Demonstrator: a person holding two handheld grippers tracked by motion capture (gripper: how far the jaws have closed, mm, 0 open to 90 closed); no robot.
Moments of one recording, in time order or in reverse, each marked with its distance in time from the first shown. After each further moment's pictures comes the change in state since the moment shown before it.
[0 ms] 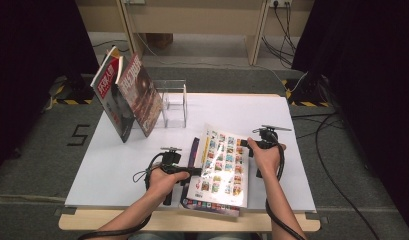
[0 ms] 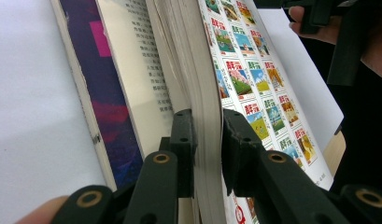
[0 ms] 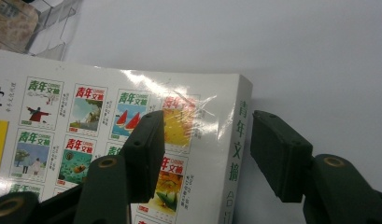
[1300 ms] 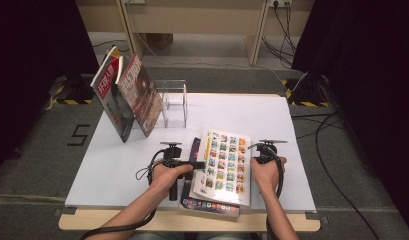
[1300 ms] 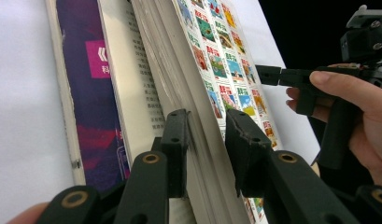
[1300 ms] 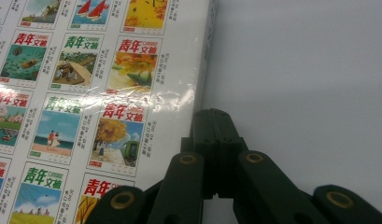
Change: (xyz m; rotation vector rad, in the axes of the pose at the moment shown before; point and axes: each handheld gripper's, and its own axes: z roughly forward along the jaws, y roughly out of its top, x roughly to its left) left arm -0.002 0.013 0.005 -0.046 -0.039 -0.142; right arm 0.005 -0.042 -0.016 0.089 -0.221 -0.077
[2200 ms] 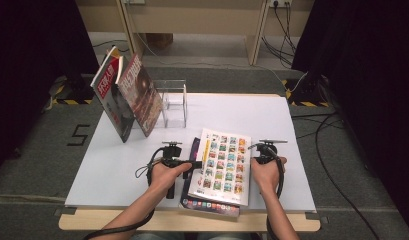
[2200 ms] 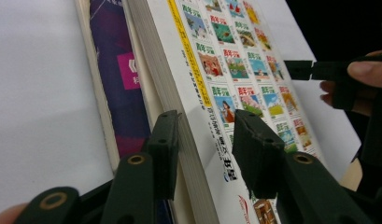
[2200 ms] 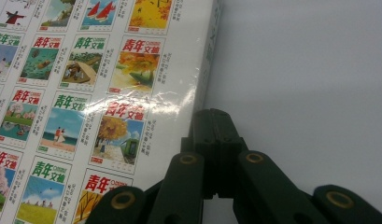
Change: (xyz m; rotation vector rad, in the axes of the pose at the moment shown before) left arm 0.003 0.004 -0.001 -0.005 0.089 0.094; right arm 0.000 0.000 -0.001 -0.001 0.008 -0.007
